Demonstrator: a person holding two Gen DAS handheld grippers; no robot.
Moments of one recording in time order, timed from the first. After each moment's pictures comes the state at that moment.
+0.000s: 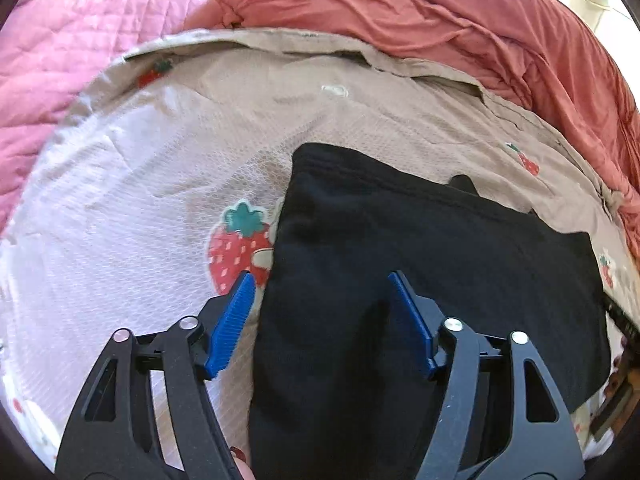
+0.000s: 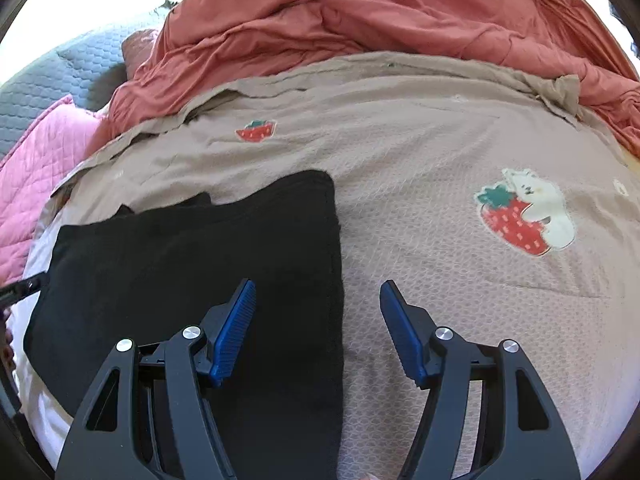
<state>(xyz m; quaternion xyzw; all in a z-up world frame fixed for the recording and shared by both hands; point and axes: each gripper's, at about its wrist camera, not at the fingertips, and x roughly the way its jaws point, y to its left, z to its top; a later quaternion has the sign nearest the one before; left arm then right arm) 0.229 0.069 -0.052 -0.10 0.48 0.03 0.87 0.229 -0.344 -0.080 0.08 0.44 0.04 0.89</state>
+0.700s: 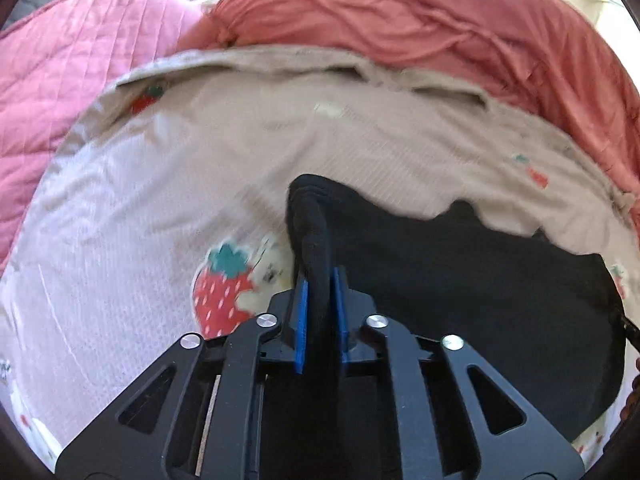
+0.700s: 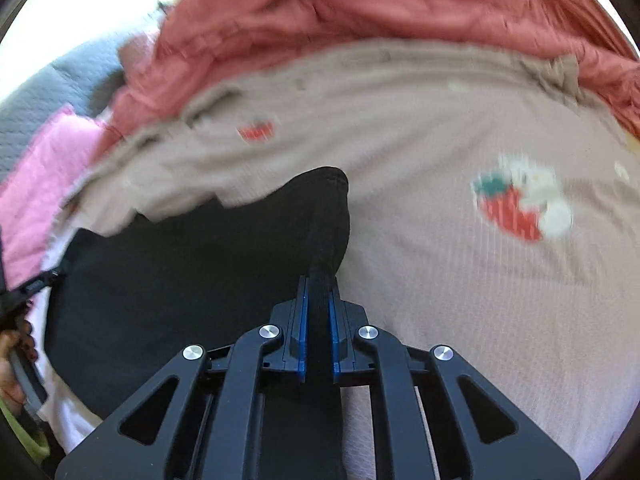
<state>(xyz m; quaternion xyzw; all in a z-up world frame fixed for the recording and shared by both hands) 0.244 0.055 -0.048 -0.07 0.47 0.05 0.88 0.230 -0.350 -0.077 0.11 0.48 0.03 0.87</state>
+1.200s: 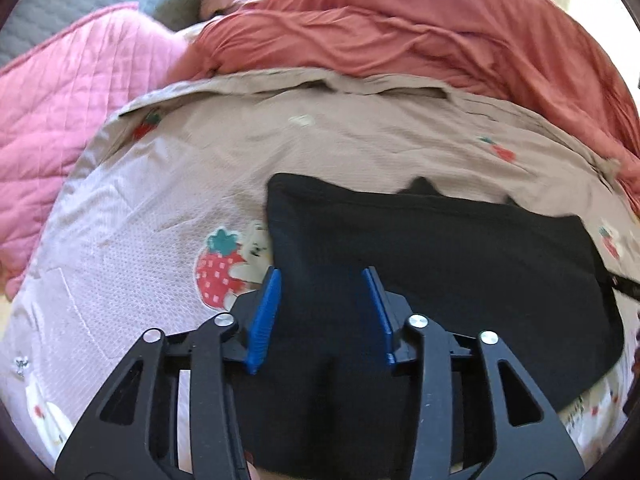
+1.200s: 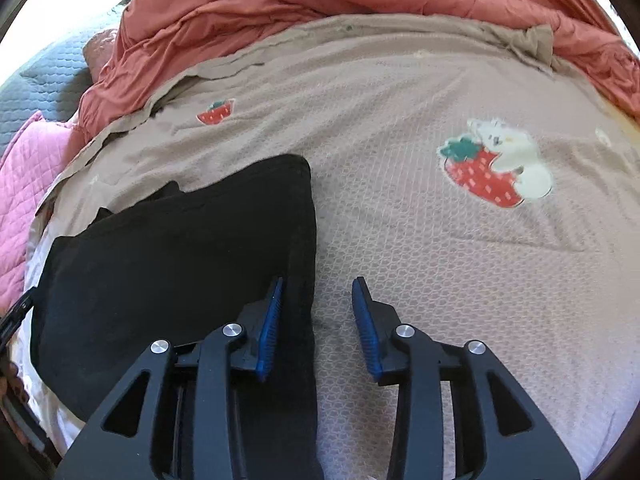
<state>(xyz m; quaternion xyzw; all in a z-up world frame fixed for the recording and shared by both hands) 0.195 0.017 -0.021 -0.02 0.43 0.02 0.90 0.221 -0.359 -0.072 0.10 0.48 -0.01 0.87</state>
